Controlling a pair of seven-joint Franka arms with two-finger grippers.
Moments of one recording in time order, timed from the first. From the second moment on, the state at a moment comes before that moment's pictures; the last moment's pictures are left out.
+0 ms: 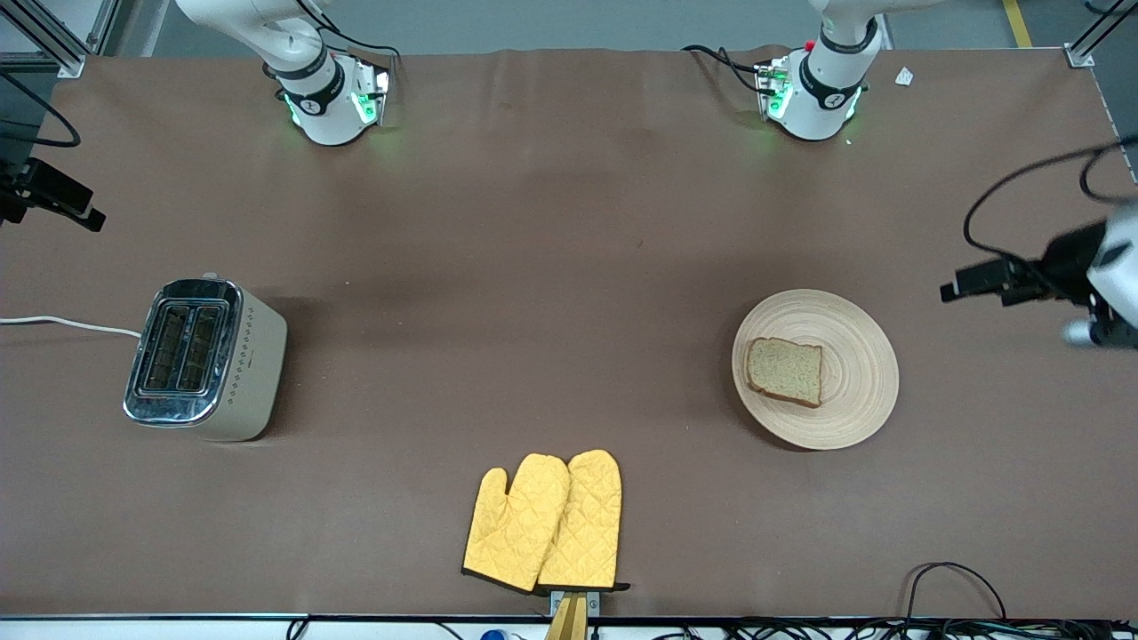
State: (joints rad) left arm 0.17 0.30 -0.03 -1.50 -0.36 1.58 0.16; right arm 0.21 -0.02 -0.27 -1.48 0.01 1.47 0.08
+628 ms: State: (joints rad) left arm 0.35 0.79 -0.03 -1.48 -0.66 1.70 0.62; right arm 0.22 -0.02 -0.26 -1.49 0.00 1.46 0.08
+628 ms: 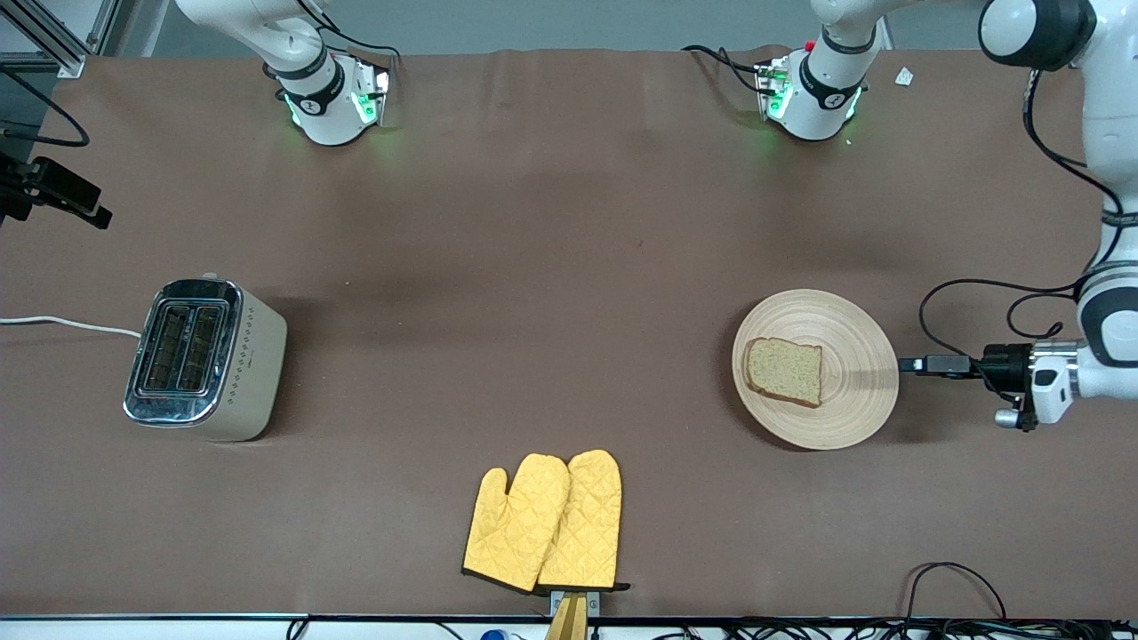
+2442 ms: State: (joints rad) left arm 0.19 0.89 -0.32 -1.42 -0.87 1.90 0.64; right arm 0.23 -0.02 -0.26 -1.48 0.00 1.46 0.08
